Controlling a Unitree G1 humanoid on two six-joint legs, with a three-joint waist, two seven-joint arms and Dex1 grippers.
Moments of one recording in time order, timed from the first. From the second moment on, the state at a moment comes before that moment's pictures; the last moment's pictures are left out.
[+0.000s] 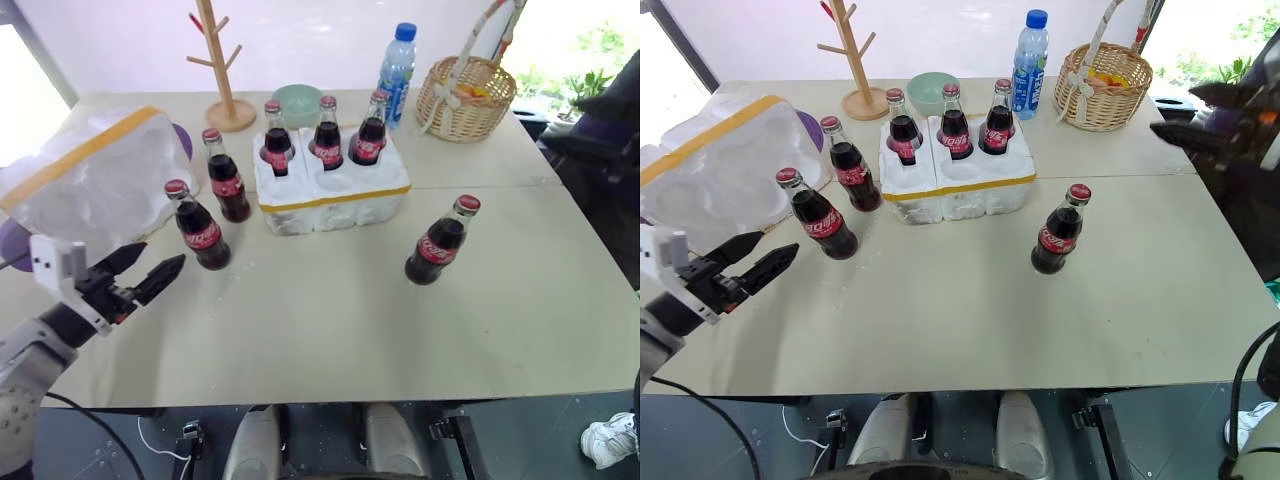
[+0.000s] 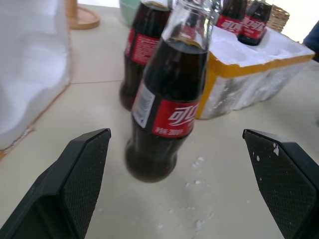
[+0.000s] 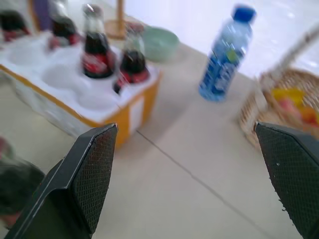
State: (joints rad) left arm 0.10 0.63 0.56 -0.43 -0.82 0.68 -0.59; right arm -0.97 -1.12 -0.18 0.45 0.42 0.55 1.33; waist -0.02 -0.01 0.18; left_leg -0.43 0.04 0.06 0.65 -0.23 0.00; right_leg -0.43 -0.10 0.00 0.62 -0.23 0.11
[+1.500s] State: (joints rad) left arm -0.76 0.42 0.17 -0.14 -0.92 0.78 -0.64; right arm -0.78 -1.07 -0.23 -0.23 0.89 0.99 1.17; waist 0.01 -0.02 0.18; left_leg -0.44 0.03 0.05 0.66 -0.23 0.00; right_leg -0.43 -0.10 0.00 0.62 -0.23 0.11
